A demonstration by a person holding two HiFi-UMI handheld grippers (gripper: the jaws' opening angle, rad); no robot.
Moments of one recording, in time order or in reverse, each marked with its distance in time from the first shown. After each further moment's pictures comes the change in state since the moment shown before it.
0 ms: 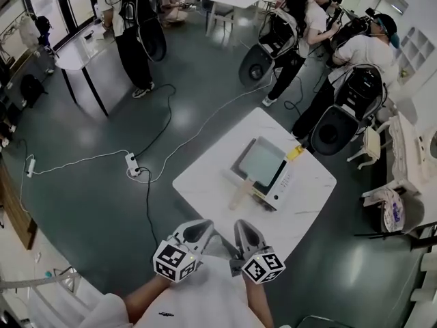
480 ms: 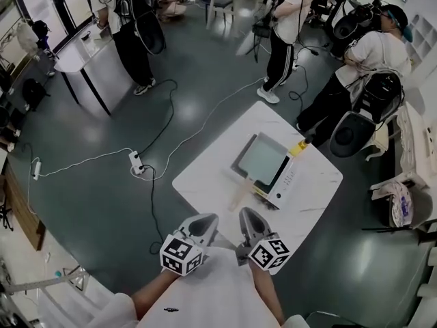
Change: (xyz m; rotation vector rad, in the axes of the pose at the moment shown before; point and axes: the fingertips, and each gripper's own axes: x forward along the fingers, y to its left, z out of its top) left arm 0.052 0.008 -0.001 -0.027 0.049 0.027; right arm 0.033 -0.054 0.016 0.074 0.030 0.009
